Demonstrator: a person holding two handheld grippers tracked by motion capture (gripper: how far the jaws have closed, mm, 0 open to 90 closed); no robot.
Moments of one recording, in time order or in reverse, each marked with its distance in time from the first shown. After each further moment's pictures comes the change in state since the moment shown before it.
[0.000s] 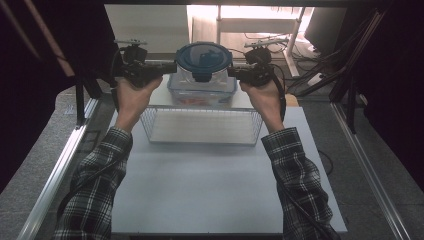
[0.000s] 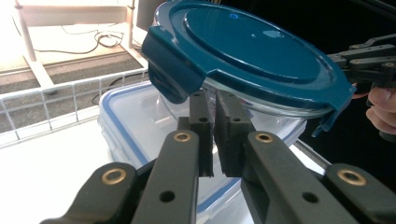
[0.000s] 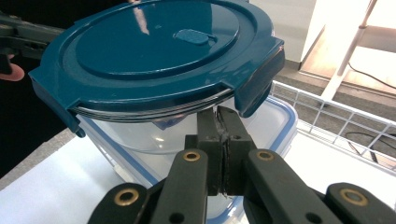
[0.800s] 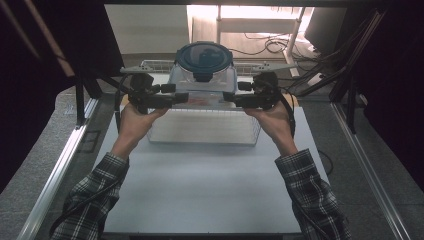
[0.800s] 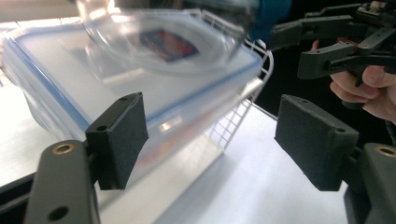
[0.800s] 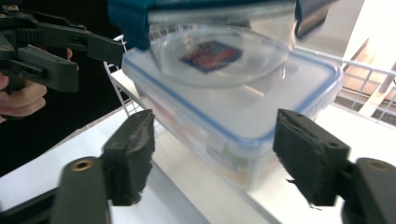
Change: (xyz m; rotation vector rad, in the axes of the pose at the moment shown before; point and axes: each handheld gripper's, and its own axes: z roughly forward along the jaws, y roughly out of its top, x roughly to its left) left arm -0.025 -0.054 0.000 0.041 -0.110 0.078; right arm 0.003 -0.051 -0.019 -0.053 0.143 -0.056
